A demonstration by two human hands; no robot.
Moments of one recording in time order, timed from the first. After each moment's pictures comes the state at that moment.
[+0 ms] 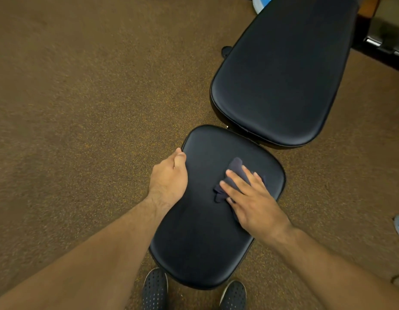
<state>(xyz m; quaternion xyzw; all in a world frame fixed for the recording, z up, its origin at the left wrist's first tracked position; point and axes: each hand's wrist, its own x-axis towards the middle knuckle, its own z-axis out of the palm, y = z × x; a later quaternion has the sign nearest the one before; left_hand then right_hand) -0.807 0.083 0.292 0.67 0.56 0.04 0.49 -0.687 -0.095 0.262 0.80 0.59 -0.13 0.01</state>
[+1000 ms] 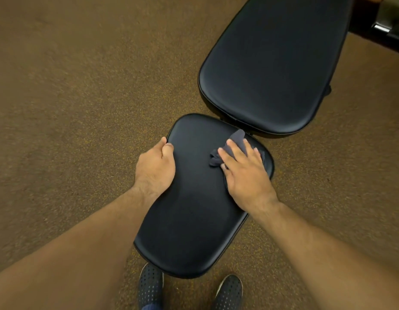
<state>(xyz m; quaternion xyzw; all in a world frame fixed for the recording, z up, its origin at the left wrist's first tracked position) -0.799 0.072 0.282 0.72 0.56 0.04 0.41 -0.664 -0.080 0.255 0.85 0.51 -0.13 -0.05</state>
